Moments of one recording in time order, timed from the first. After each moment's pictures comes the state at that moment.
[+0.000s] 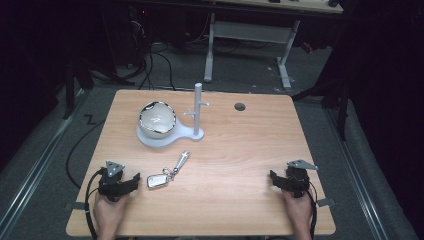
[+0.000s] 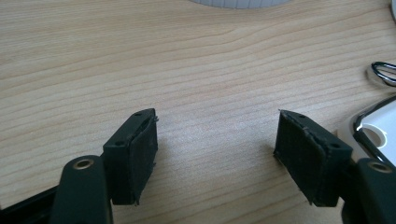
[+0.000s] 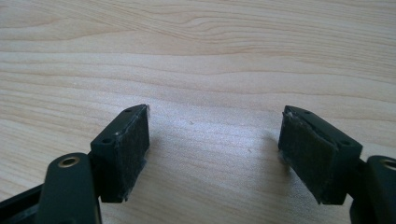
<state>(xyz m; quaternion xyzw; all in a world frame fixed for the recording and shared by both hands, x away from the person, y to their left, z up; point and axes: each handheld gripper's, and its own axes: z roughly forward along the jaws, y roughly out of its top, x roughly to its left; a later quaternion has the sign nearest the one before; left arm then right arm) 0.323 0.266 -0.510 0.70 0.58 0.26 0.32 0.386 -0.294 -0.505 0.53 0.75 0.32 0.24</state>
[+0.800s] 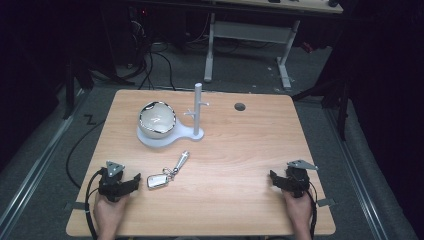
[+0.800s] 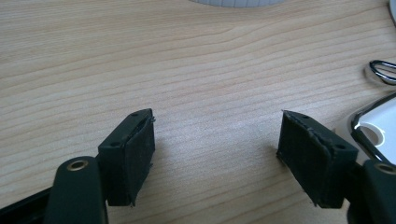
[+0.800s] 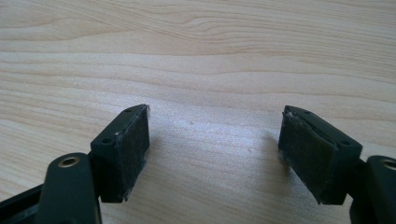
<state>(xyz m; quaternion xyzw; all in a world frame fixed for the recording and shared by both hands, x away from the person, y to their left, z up) 0.323 0.266 -0.510 0.70 0.58 0.26 0.32 0.386 -0.294 -0.505 0.53 0.75 0.32 0.24</state>
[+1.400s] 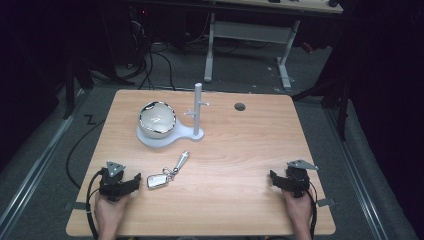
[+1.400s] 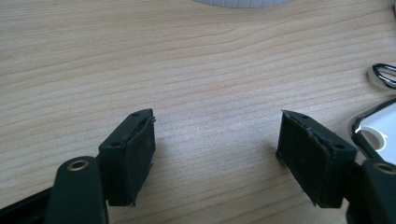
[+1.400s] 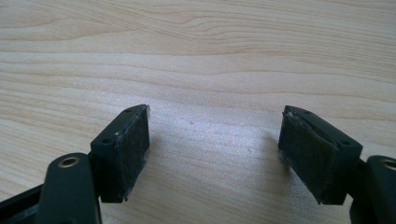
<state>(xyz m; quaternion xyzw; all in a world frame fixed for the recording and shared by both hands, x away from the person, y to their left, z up) 0.323 0.263 -0.510 0.70 0.59 0.26 0.32 0.386 -0.294 -0.505 0.53 0.75 0.32 0.24</state>
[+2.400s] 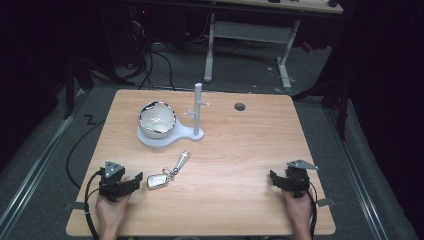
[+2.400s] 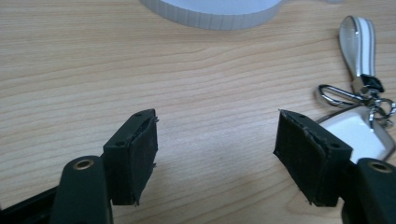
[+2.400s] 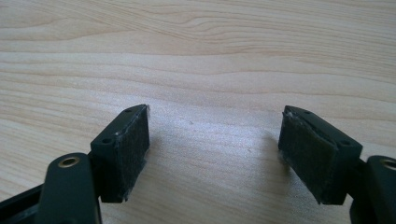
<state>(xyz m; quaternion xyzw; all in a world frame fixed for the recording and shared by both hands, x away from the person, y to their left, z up) 0.316 0.258 -0.496 0.69 0.58 0.23 0.37 0.386 -0.294 -0.505 0.53 0.75 0.32 0.24</state>
